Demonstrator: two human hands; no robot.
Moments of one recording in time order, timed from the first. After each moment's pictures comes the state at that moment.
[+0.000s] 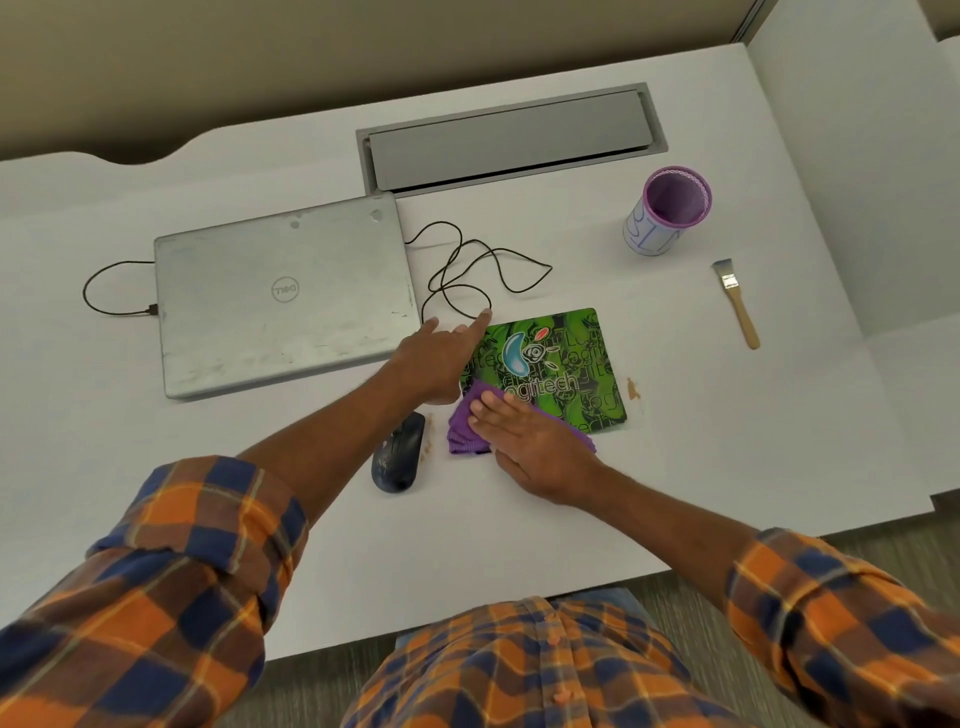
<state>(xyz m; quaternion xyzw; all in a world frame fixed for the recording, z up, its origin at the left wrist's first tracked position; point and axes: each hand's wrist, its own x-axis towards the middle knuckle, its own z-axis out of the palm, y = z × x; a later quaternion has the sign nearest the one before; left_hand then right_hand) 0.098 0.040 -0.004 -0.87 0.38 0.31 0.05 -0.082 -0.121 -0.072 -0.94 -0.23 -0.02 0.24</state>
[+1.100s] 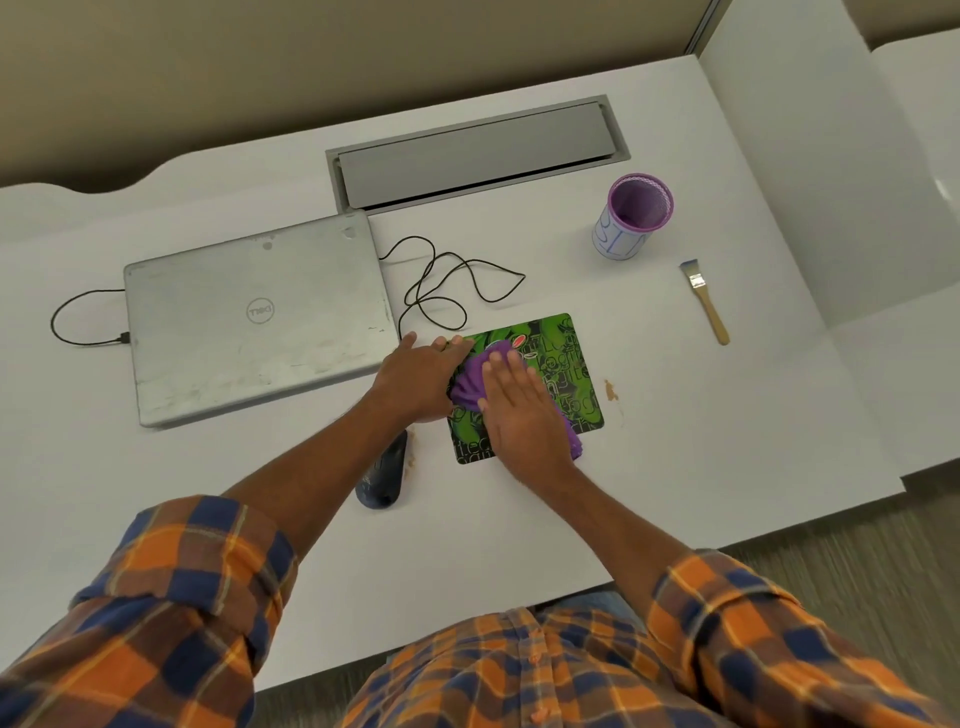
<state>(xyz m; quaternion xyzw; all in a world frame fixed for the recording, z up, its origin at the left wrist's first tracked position) 0.093 0.036 -0.021 -0.87 0.40 0.27 0.03 -0.059 -0.106 -0.070 -0.99 0.05 -0.02 0.15</state>
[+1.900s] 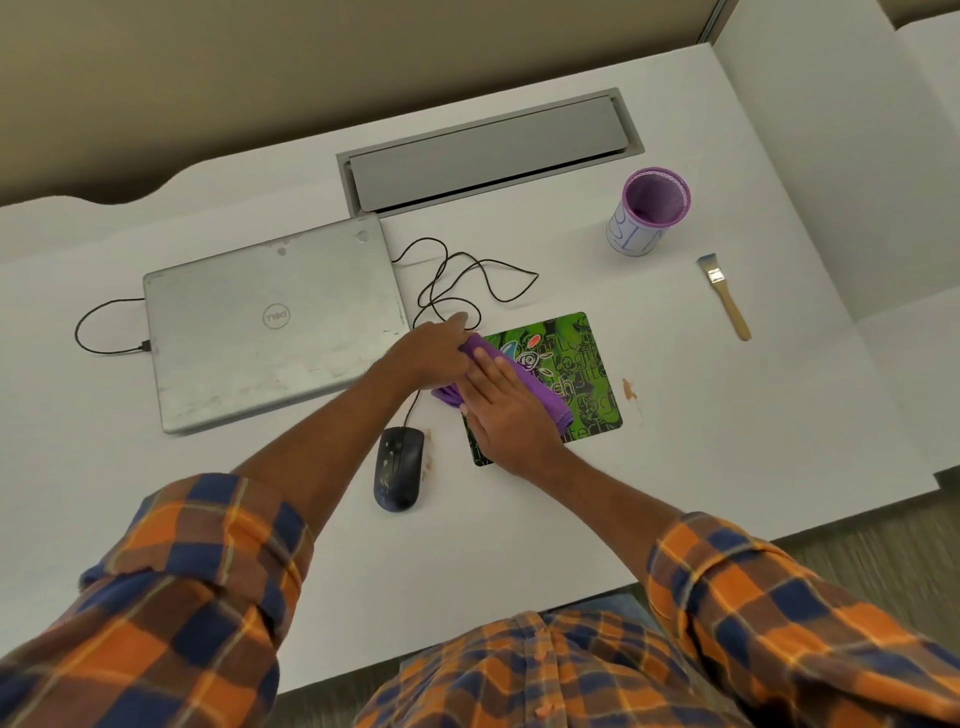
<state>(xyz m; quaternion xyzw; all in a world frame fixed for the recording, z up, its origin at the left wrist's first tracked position) 0.126 0.025 0.010 -0.88 0.23 0.39 -0.13 -0.030 -0.087 -0.077 -0.98 -0.08 -0.05 0.17</state>
